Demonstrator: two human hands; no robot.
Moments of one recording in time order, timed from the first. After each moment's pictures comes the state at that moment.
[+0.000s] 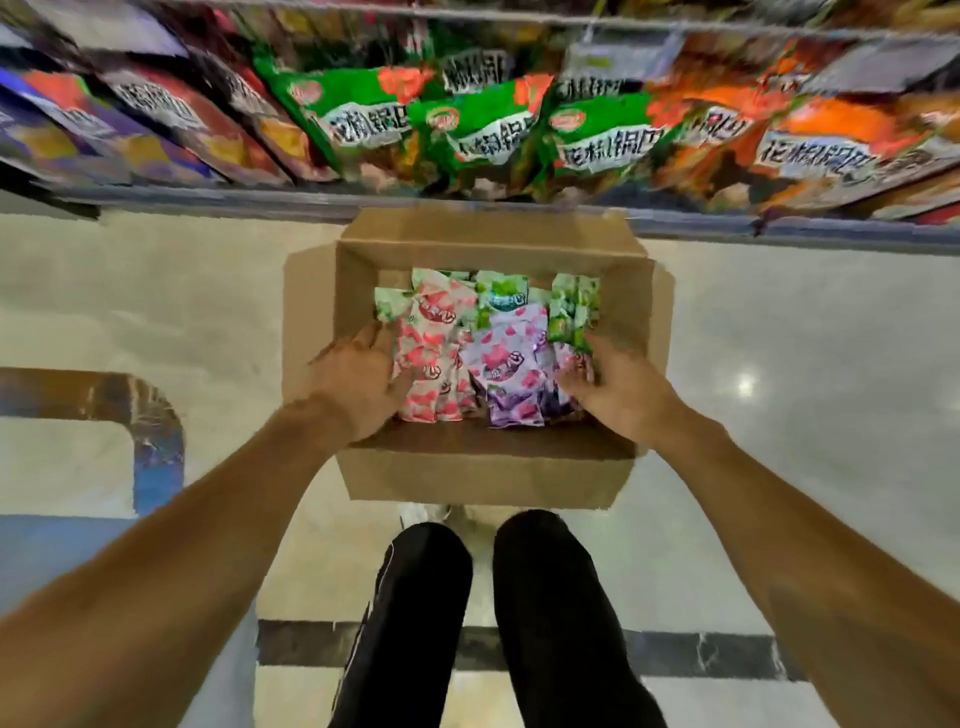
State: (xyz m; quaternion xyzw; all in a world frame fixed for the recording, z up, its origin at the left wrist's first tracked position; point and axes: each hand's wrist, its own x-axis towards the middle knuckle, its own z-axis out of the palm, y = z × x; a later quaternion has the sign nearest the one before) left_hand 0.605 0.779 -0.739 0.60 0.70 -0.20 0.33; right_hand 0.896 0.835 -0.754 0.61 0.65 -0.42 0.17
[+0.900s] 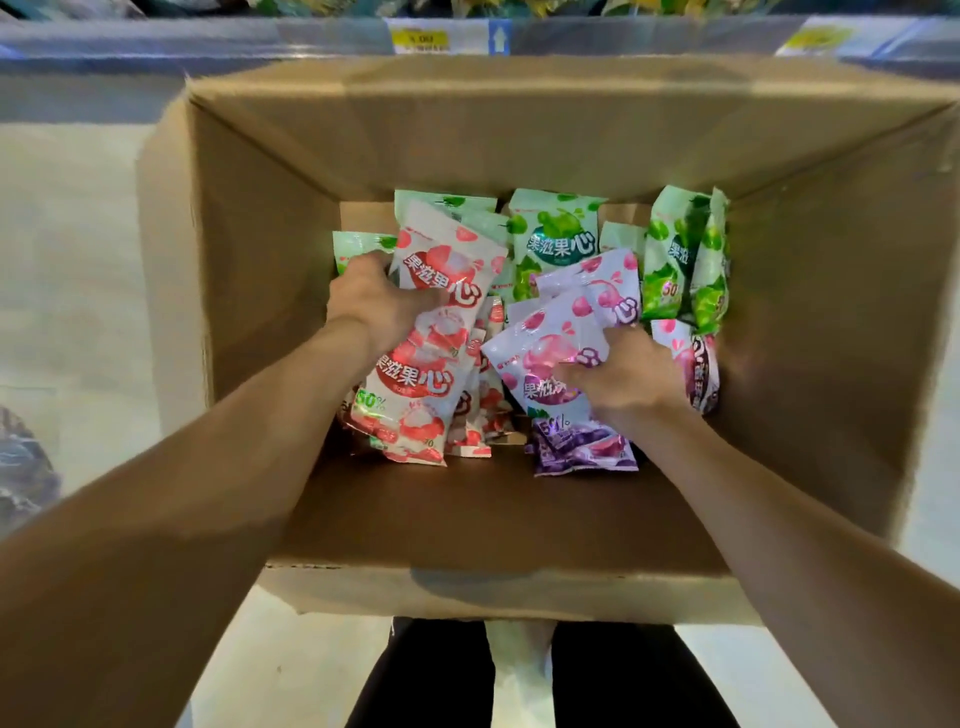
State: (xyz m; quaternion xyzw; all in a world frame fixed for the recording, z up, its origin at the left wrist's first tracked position) left_hand 0.595 0.834 -1.032 0.28 0.83 0.08 0.48; right_hand 0.832 0.822 -1.014 0.71 0.52 -0.43 0.17
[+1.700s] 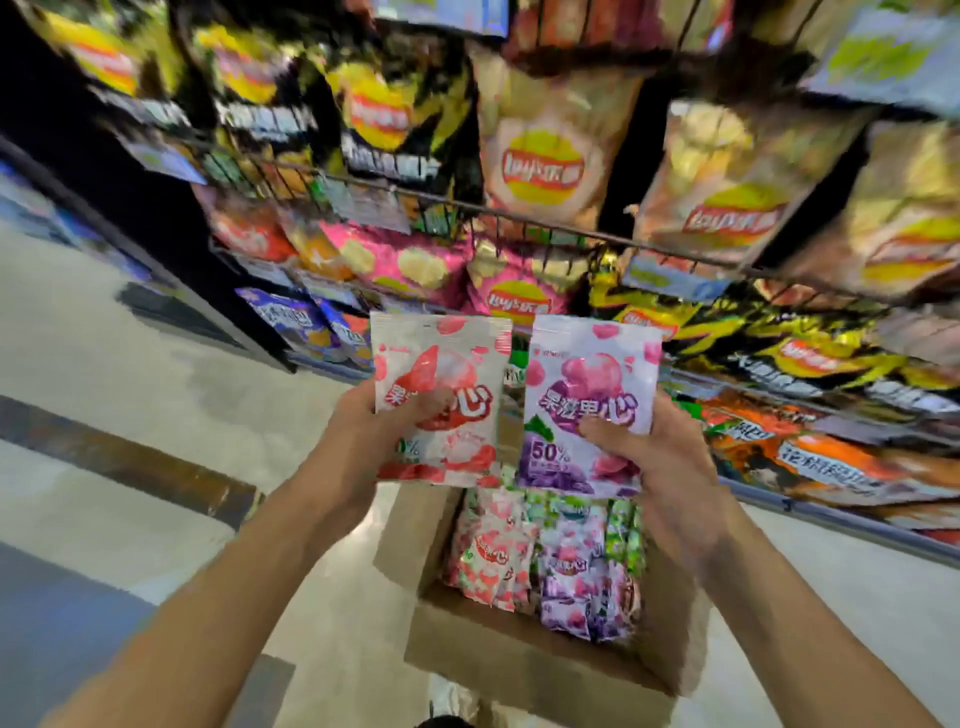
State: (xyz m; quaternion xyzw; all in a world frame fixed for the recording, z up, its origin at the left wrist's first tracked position) left_hand 0.519 0.789 -0.489 0.17 0.65 0.52 0.53; right_hand 0.751 0.882 -0.504 0.46 0.47 -0.70 -0.27
